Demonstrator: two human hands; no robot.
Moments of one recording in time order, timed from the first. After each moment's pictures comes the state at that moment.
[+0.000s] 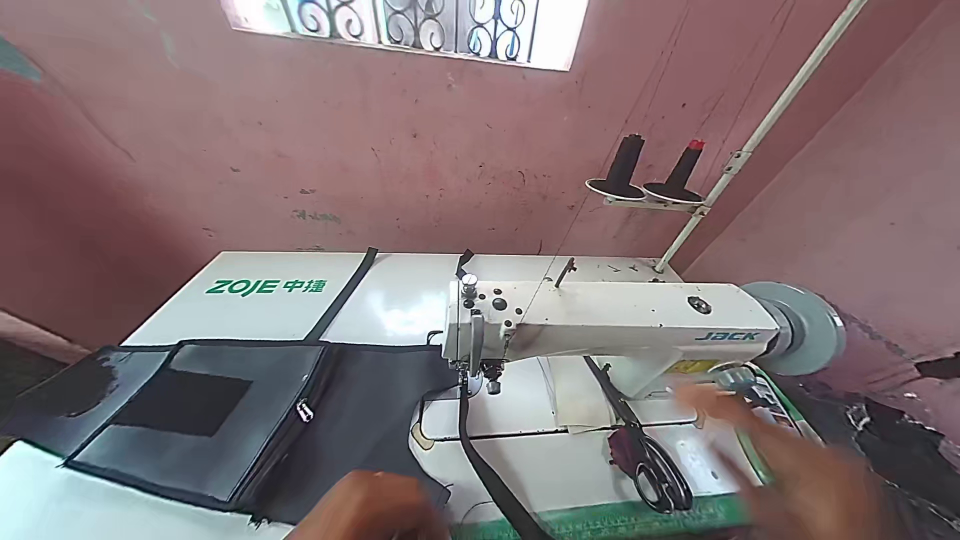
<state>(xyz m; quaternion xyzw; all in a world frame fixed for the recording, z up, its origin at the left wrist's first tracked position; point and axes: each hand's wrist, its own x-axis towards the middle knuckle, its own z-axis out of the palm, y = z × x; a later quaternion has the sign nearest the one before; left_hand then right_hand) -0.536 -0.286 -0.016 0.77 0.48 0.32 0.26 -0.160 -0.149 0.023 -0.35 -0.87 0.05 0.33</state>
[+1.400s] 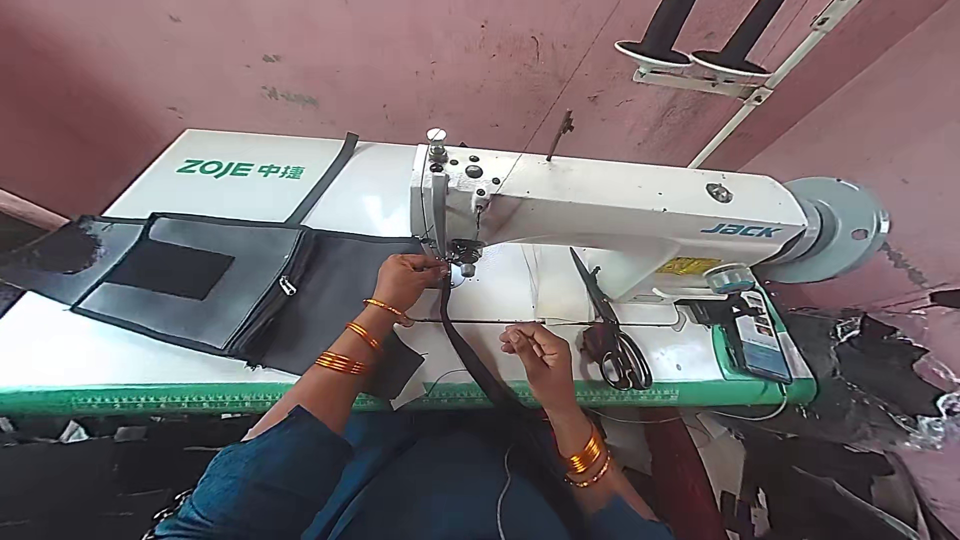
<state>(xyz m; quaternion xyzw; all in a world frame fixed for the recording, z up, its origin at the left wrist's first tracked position) -0.520 -0.146 -0.138 0.44 0.73 0.41 0.31 -0.252 -0.157 -0.172 -0.28 -0.68 0.48 0.49</state>
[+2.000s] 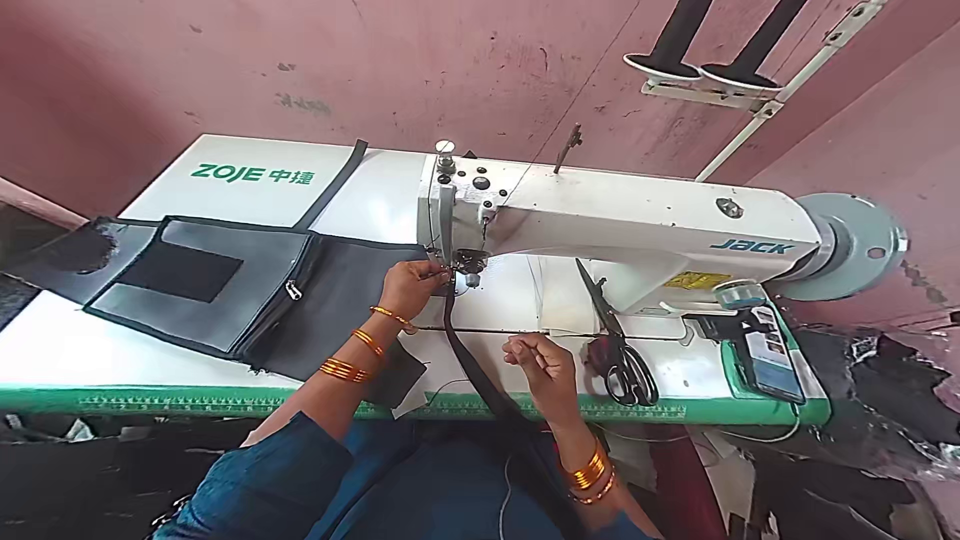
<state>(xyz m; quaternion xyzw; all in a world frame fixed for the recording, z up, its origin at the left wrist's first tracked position) -0.519 -0.144 -0.138 0.45 0.75 0.39 0.29 -0.252 -0.155 -0.173 -0.27 -0.68 0.48 0.49</state>
